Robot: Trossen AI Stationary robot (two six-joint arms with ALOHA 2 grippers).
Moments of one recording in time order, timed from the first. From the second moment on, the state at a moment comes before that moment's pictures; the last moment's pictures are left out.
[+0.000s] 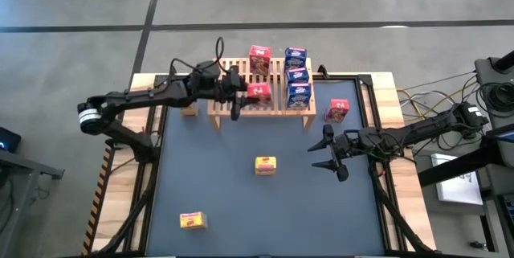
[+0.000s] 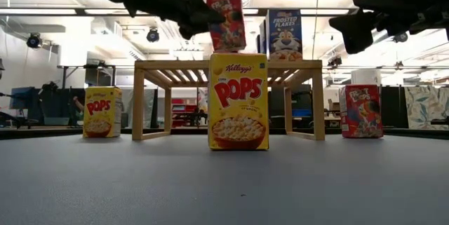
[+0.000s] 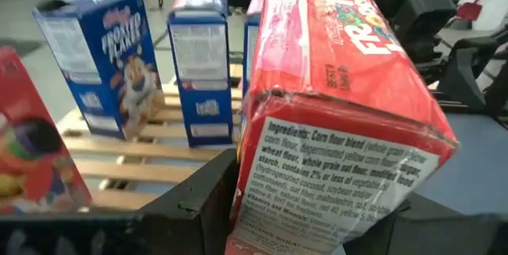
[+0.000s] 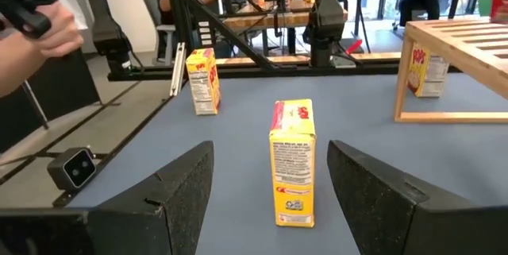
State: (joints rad) left arm 0.43 1.42 1.00 0.16 0.34 0.09; right arm 0.18 0.77 0.18 0.52 -0.05 0.09
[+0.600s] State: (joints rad) left arm 0.57 1.53 1.18 0.03 0.41 0.17; right arm 0.18 0.77 0.18 0.54 -0.04 0.05
